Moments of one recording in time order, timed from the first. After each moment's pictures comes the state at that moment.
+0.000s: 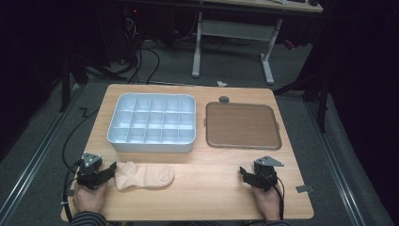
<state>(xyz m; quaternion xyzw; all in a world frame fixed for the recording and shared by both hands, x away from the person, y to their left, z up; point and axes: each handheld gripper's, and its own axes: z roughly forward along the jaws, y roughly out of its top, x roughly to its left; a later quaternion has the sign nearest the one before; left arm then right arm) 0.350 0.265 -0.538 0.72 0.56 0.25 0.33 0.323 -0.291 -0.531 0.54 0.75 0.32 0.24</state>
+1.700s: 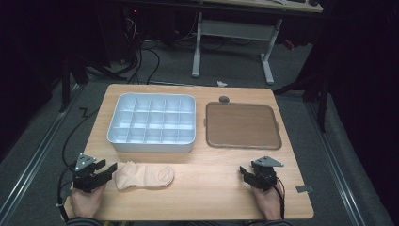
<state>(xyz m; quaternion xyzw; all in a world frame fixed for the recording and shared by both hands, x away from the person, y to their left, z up) 0.330 0.265 -0.517 0.72 0.53 0.20 0.40 0.322 -0.289 -0.531 0.52 0.75 0.32 0.24</state>
